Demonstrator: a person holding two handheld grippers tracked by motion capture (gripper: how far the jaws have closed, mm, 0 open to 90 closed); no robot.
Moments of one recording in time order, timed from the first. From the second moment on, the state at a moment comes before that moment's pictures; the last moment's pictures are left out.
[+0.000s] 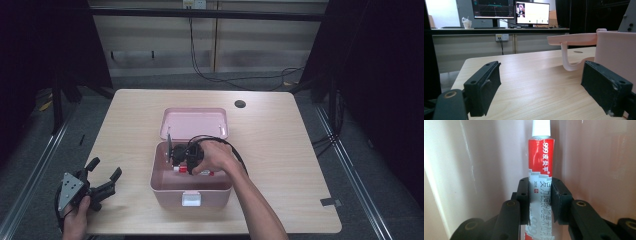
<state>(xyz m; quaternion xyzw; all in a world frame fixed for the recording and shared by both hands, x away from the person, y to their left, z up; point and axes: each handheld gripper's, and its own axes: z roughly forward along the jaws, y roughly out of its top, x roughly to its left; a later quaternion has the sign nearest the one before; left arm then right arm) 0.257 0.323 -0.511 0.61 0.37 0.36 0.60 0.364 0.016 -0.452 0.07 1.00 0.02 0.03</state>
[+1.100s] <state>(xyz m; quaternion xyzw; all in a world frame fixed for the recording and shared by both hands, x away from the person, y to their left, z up) 0.257 0.323 -0.511 0.61 0.37 0.36 0.60 0.362 0.012 -0.437 0.09 1.00 0.04 0.00</state>
